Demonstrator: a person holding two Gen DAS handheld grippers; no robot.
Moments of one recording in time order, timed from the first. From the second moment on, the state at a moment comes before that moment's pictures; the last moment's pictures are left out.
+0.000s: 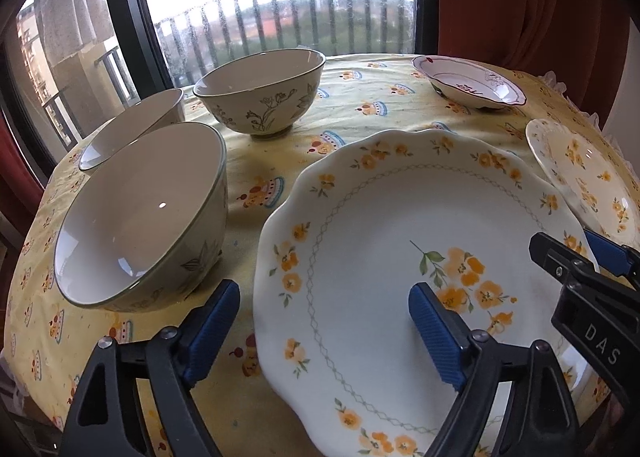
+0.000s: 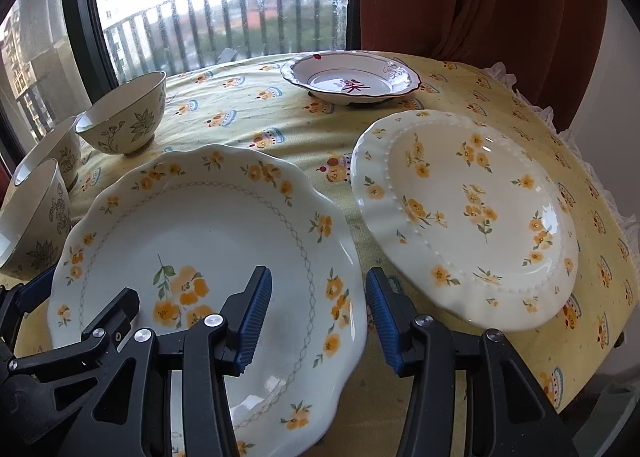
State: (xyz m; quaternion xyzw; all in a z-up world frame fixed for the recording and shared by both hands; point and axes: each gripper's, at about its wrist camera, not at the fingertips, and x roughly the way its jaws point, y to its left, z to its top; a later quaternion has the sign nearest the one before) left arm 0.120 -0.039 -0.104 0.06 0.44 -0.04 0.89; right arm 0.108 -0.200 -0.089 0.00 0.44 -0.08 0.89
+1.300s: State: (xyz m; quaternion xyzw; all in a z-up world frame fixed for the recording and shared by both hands) left arm 0.107 -0.121 -0.043 0.09 0.37 -0.10 0.92; right arm 0.080 -0.264 -0.016 -0.02 0.37 -0.04 0.93
